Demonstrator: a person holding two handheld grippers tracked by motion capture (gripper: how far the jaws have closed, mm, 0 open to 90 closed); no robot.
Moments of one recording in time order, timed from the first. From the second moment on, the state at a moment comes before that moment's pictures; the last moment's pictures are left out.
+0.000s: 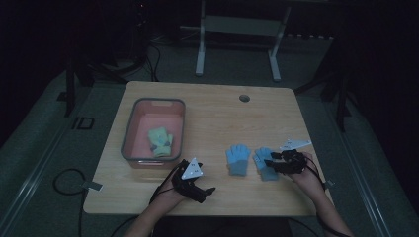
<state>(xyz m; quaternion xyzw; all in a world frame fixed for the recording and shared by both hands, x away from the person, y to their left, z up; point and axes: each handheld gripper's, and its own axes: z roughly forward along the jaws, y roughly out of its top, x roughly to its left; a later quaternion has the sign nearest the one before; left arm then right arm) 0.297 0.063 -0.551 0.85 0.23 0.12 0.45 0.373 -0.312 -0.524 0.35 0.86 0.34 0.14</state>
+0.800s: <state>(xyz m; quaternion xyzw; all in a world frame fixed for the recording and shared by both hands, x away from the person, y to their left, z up) 0.297 0.062 -0.552 0.86 0.22 0.12 0.45 0.376 -0.314 -0.543 0.35 0.87 0.33 0.13</state>
